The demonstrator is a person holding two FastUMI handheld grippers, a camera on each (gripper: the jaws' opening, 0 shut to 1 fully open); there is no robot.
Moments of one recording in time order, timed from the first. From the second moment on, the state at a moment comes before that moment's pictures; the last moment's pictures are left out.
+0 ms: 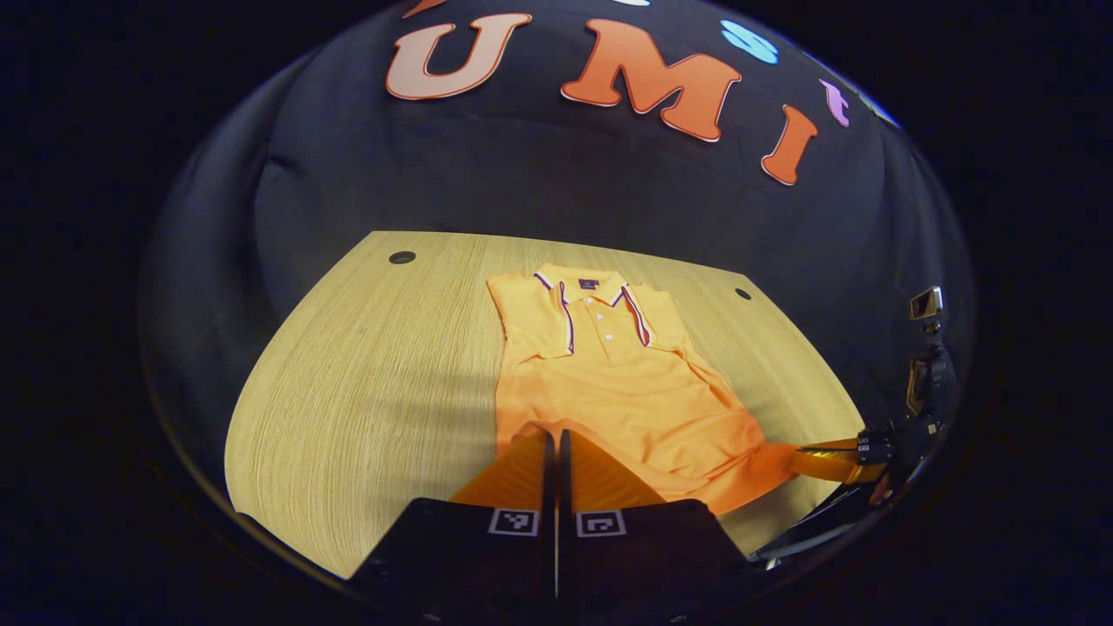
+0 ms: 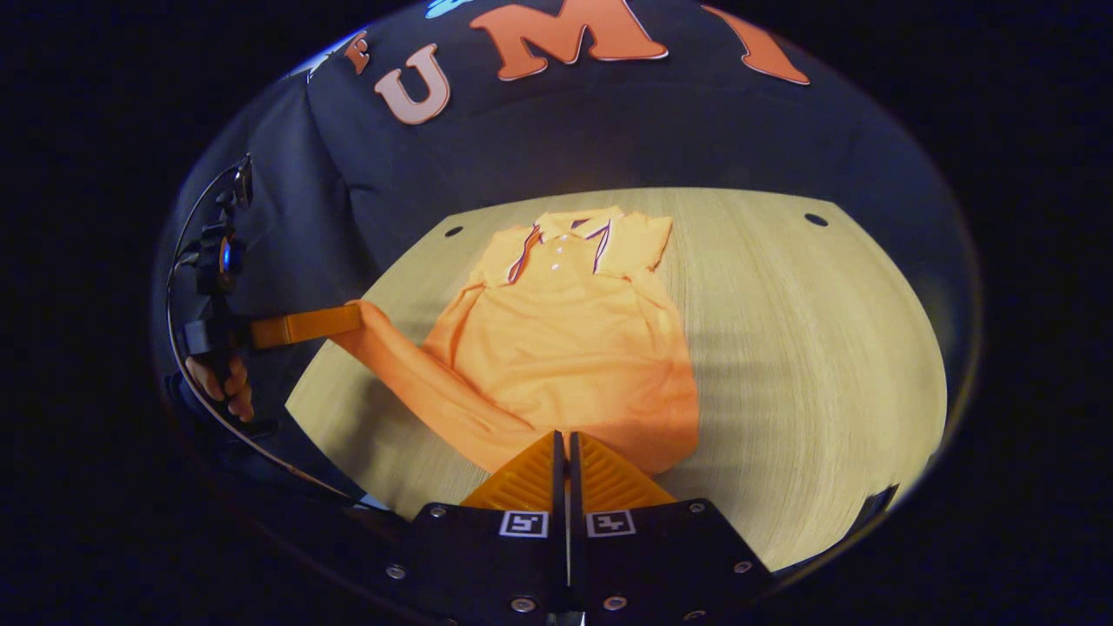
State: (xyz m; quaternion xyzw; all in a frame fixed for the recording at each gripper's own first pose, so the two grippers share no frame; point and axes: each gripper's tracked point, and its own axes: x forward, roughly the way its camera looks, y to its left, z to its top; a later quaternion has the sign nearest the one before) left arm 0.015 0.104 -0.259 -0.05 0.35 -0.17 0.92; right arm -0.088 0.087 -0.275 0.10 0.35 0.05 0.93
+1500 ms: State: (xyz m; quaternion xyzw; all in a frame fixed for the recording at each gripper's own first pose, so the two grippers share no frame) left arm 0.199 0.073 -0.206 -0.05 0.29 -0.22 0.93; right arm 0.072 0.058 -0.263 0.12 0.36 0.02 0.92
